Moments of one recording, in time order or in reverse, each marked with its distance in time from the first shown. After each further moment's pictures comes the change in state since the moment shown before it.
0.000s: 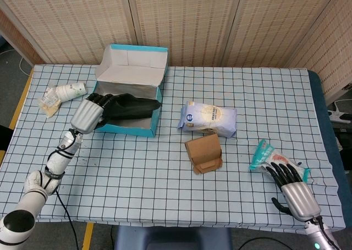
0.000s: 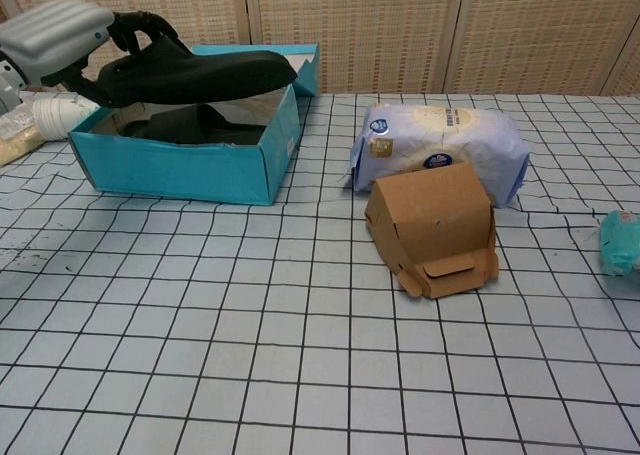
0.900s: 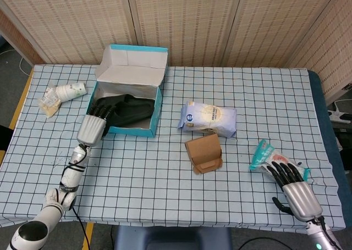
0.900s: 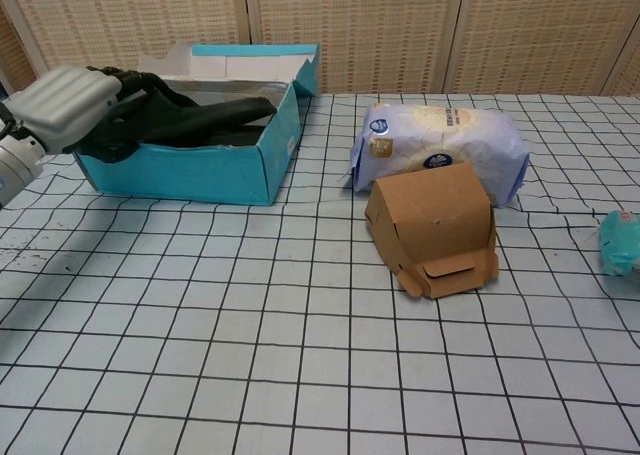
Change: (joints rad) left arm 0.090 -0.184 -0.080 0.012 -0.116 -0.028 0.349; right arm -0.002 0.008 0.000 0.003 -0.014 0.019 0.024
